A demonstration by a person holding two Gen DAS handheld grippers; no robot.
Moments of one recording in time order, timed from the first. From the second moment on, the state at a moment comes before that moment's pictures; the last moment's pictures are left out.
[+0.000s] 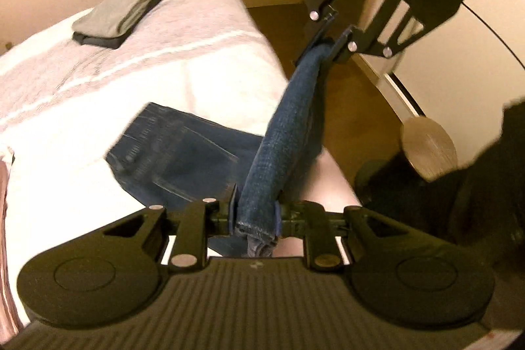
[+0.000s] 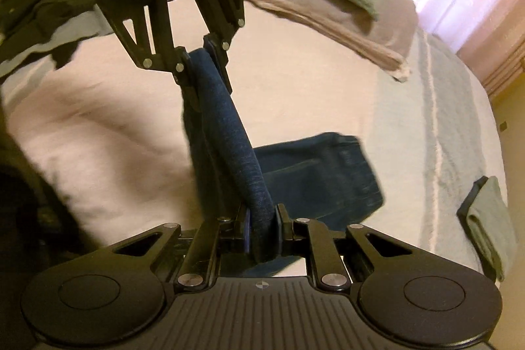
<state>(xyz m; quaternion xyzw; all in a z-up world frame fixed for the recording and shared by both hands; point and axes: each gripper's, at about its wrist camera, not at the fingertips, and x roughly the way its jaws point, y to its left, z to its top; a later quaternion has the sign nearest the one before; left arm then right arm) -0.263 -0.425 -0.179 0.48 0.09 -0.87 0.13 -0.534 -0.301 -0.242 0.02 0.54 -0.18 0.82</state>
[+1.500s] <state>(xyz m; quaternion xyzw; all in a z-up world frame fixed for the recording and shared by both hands) -0.242 -0.446 -0.203 0.45 0.27 -0.84 0.09 -0.587 -0.353 -0.253 0.24 0.48 0.01 0.85</state>
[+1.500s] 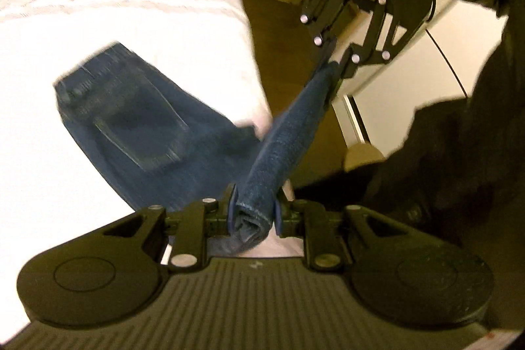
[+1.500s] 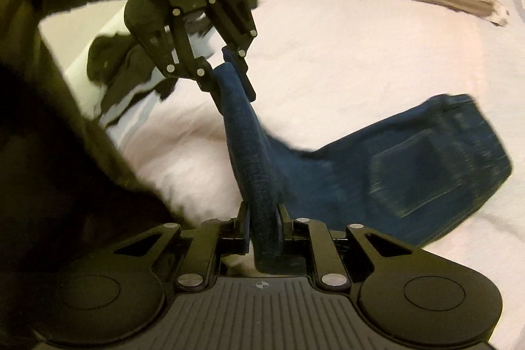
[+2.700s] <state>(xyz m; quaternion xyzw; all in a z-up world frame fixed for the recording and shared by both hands) -0.255 -0.745 -0.385 0.37 0.45 -0.77 0.26 -0.664 -0.629 -0.442 0.55 0.27 -0.26 0.75</state>
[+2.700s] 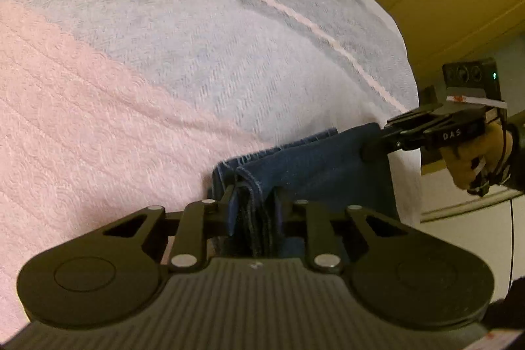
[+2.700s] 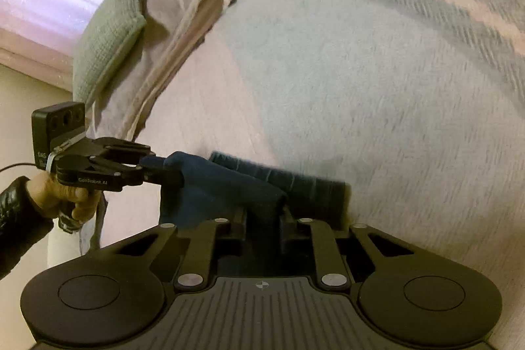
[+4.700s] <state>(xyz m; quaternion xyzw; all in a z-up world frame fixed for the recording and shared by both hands) -0.267 -0.504 -0.342 0.43 0.35 -0.78 0.28 -0.712 -0.325 -0.468 0.68 -0.07 -0.50 0.53</state>
